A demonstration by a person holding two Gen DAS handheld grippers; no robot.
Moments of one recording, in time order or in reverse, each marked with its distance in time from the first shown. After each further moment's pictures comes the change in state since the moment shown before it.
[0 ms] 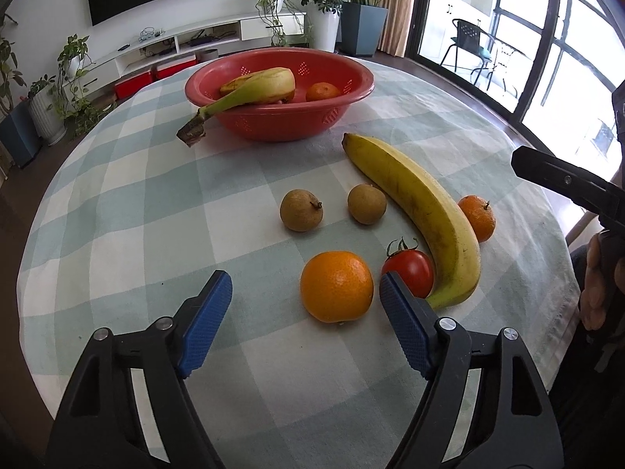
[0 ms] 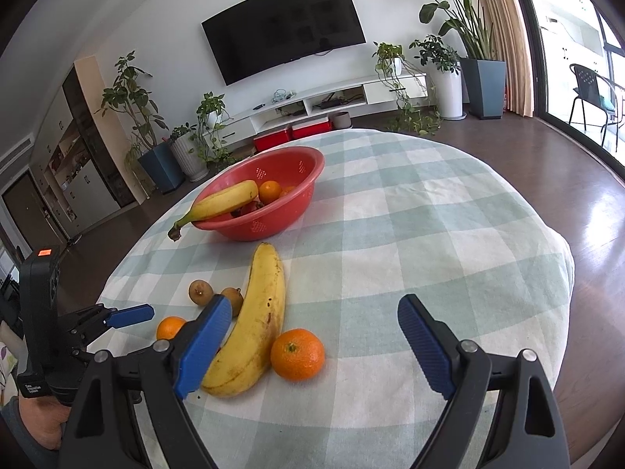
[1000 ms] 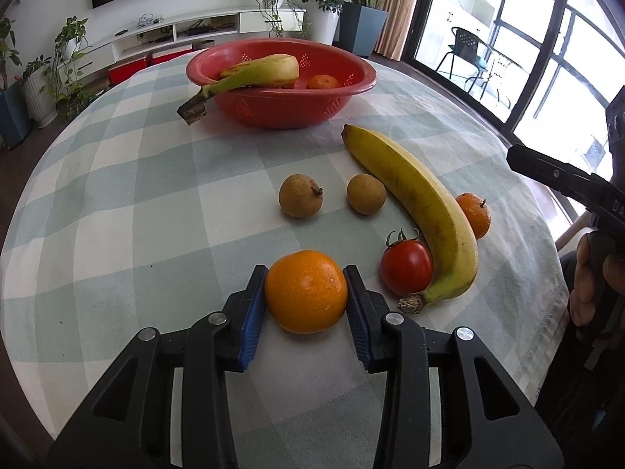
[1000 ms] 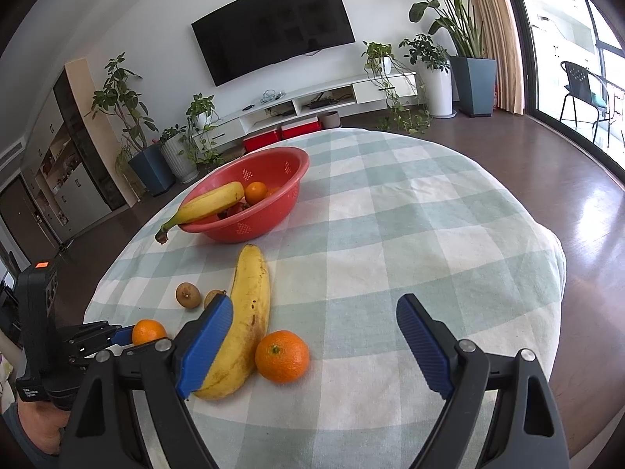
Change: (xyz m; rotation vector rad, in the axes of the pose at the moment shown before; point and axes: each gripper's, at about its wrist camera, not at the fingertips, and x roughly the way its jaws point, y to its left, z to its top) left arm 0.001 0.012 -0.010 -0.059 -0.005 -0.066; right arm 0.001 -0.016 0.001 0.049 0.008 -0.046
